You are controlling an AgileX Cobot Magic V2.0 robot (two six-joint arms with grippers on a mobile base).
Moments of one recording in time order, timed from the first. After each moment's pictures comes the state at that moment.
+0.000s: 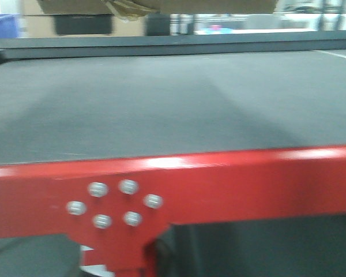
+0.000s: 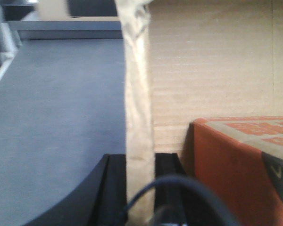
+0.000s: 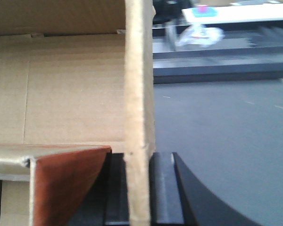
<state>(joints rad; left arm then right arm) -0.57 1.48 -1.89 0.70 1.06 -0.66 0.41 1.34 -1.53 -0.65 0.58 0.76</state>
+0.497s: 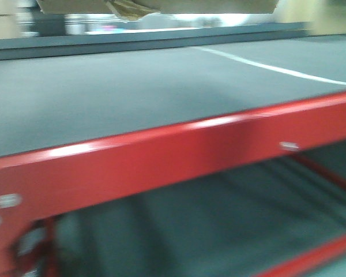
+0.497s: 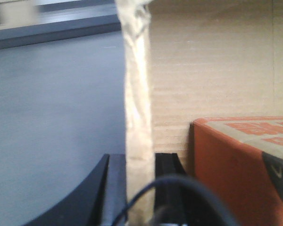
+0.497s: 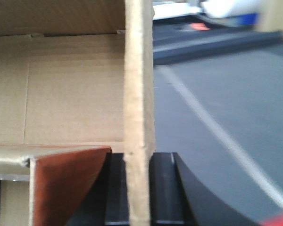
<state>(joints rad) -0.57 1.48 -1.89 0.70 1.06 -0.66 0.41 1.34 -1.53 -0.65 0.58 0.76</state>
